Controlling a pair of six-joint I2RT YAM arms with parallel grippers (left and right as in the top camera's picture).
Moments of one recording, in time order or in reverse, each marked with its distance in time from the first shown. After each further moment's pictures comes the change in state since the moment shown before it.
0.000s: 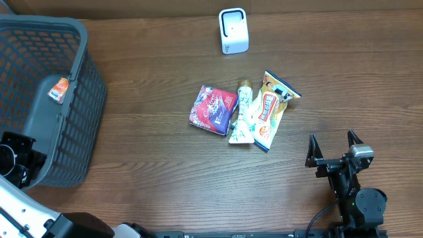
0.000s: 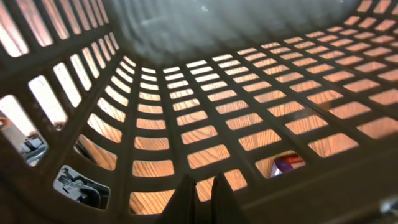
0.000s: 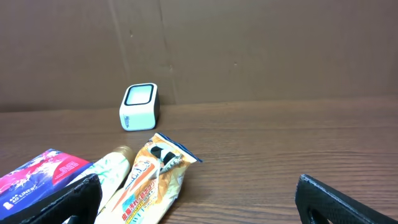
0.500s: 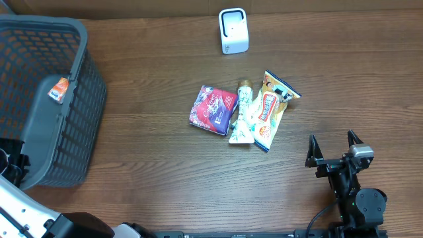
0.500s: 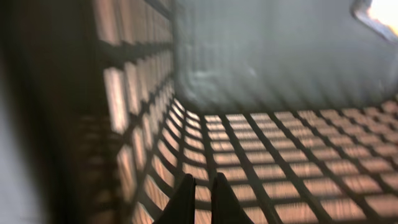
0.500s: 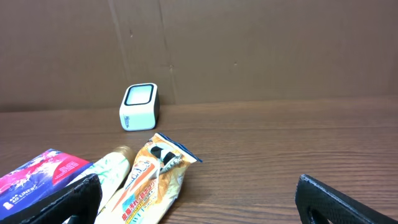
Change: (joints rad) left arm 0.000 0.000 0.000 0.096 -0.222 -0.177; right arm 0.000 0.000 0.000 0.000 0.000 0.000
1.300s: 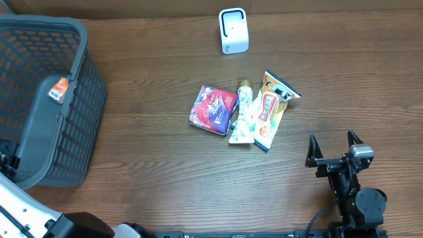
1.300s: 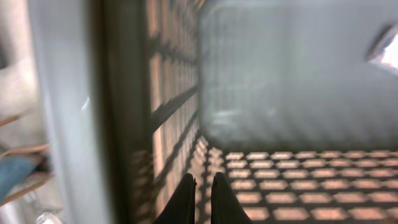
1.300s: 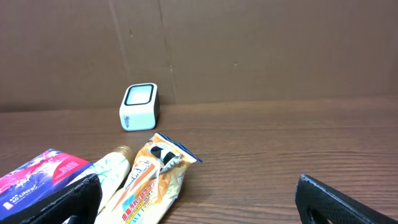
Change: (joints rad) left arm -0.019 0.001 0.017 0.055 -0.173 0.013; right arm 0.000 0.000 0.000 0.000 0.000 0.000
